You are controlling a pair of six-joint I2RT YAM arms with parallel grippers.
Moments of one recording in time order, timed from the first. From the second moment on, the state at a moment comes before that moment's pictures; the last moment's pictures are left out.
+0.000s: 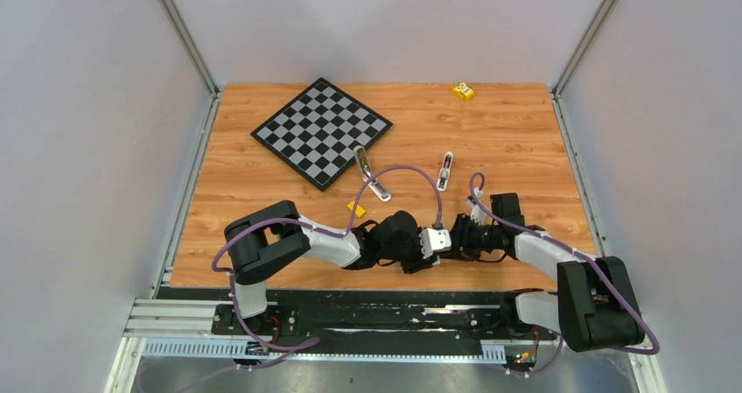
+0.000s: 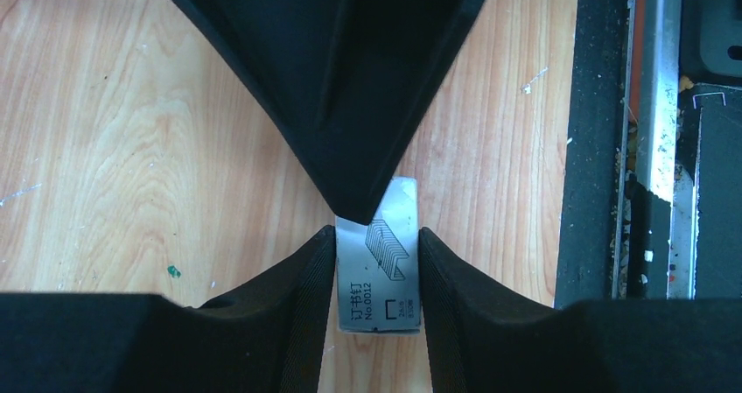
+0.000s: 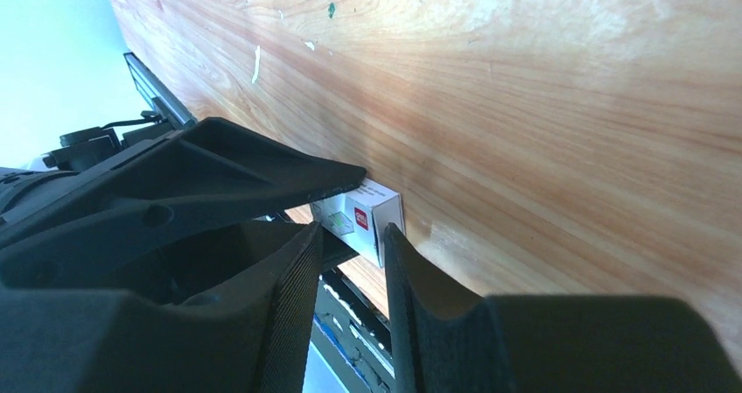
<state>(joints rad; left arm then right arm) -1.14 1.85 0.82 0.45 0.25 0.17 0.13 1.20 0.34 -0.18 -0.80 0.46</state>
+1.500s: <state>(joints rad) -1.14 1.84 0.81 0.46 0.23 0.15 0.13 1.29 0.23 0.14 -0.93 0.57</state>
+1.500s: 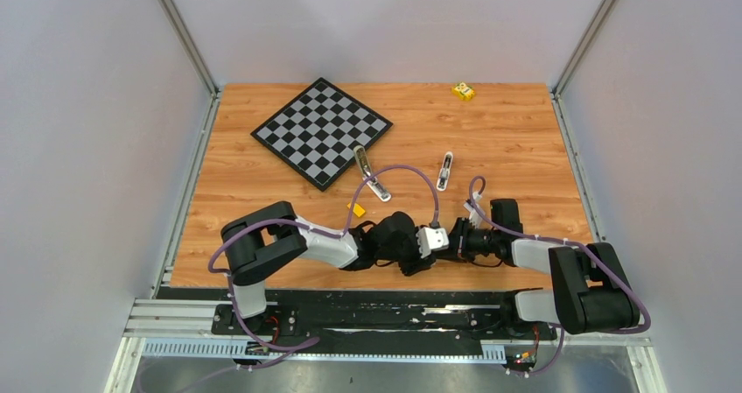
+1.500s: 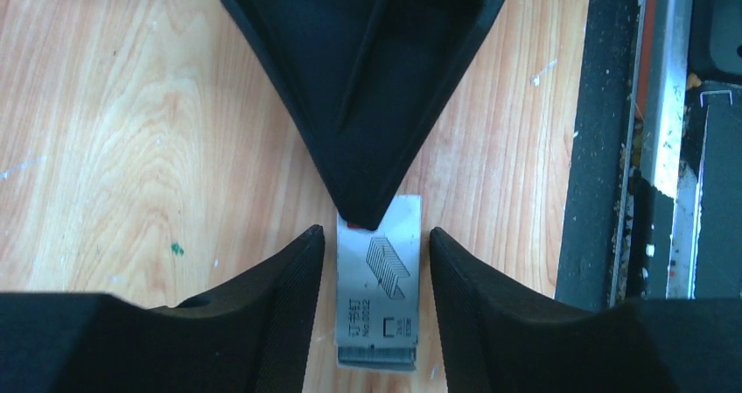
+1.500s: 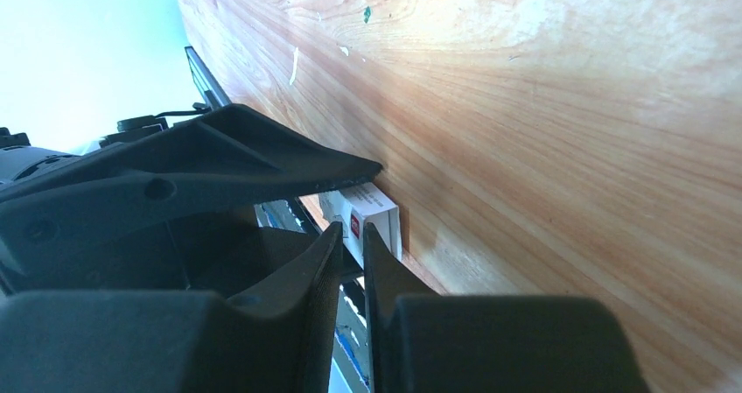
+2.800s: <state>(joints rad) -1.08 1.74 0.76 0.31 0.29 0.22 0.12 1.26 0.23 0.11 -0.93 0.53</state>
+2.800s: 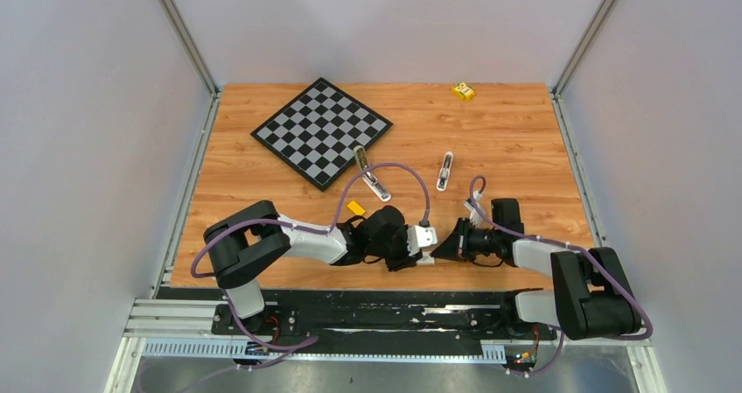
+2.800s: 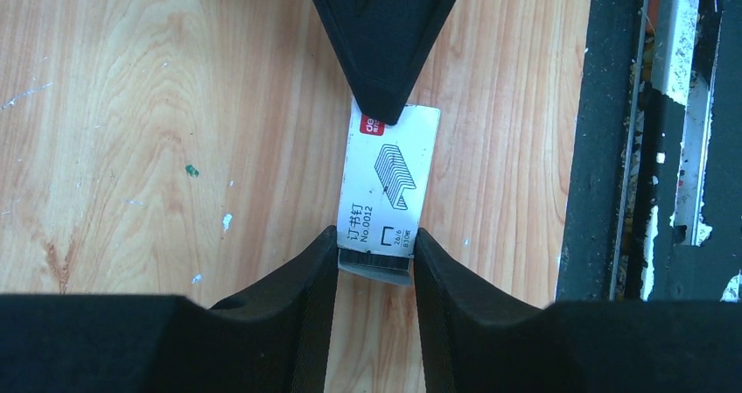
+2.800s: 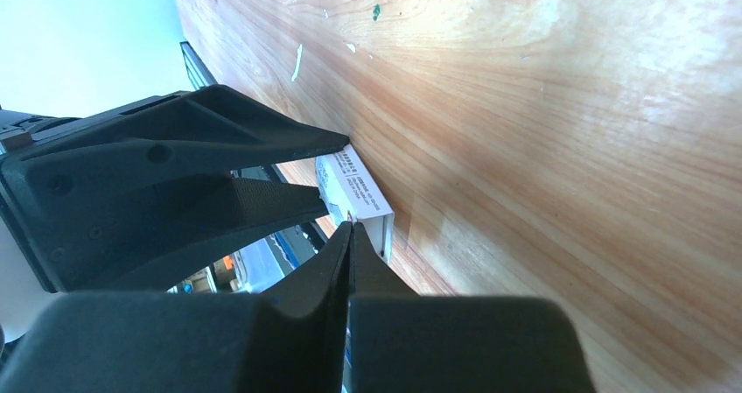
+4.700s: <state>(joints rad) -1.07 1.67 0.69 0.30 0.28 0.15 0.10 1.34 0.22 0.22 -0.97 0.55</state>
